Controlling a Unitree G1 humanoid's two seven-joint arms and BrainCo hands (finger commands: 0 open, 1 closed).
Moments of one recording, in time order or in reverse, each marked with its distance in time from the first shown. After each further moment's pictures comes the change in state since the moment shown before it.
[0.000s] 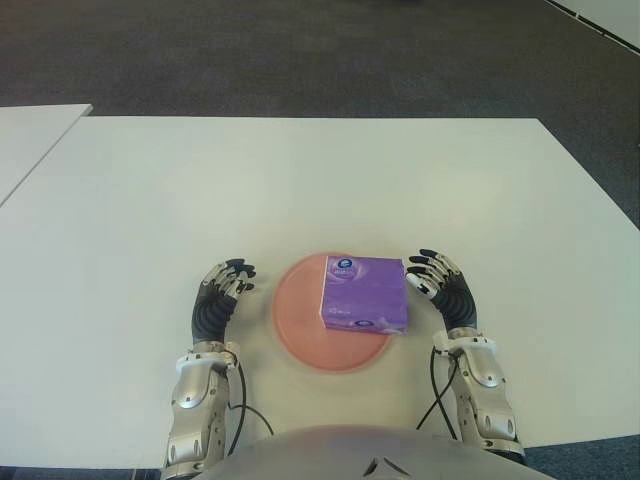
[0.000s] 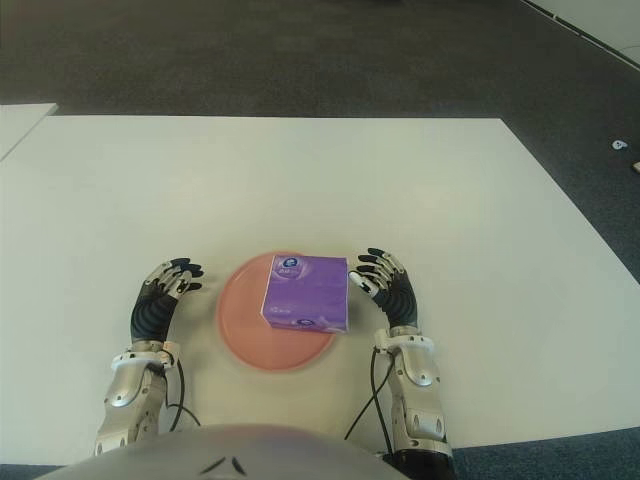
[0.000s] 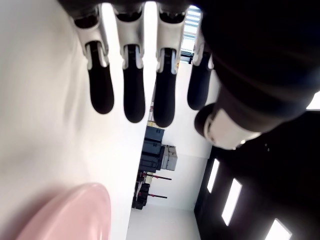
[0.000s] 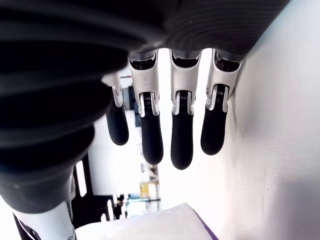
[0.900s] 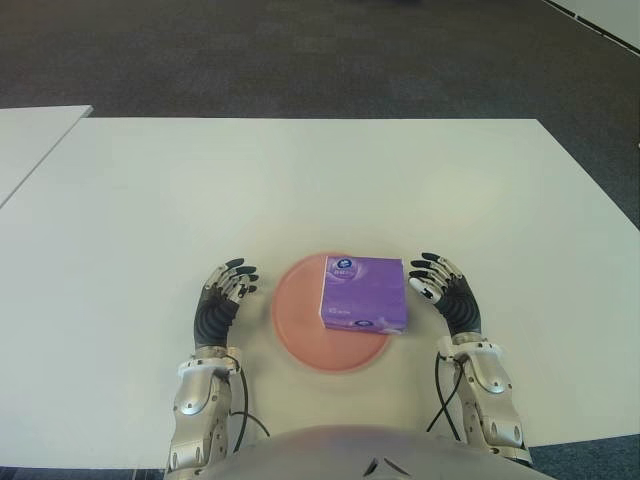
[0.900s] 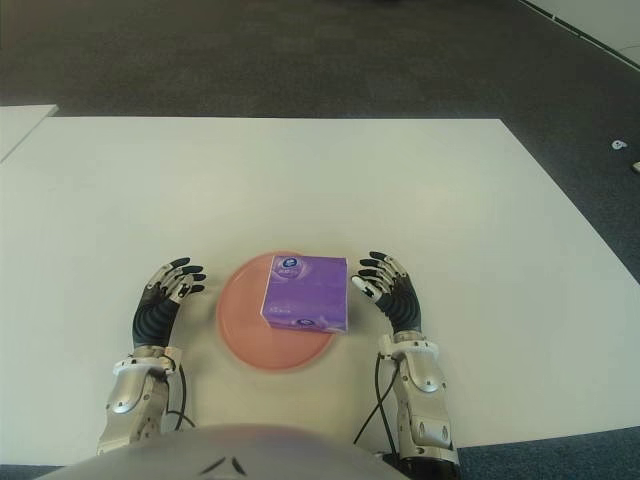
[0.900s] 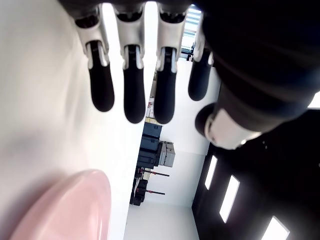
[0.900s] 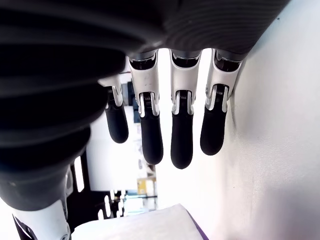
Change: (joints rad) left arm 0.024 0.002 -0.023 -0.007 0.002 0.001 -0.006; right arm 0.027 -0.018 -0.004 -0.020 -0.004 0.001 0.015
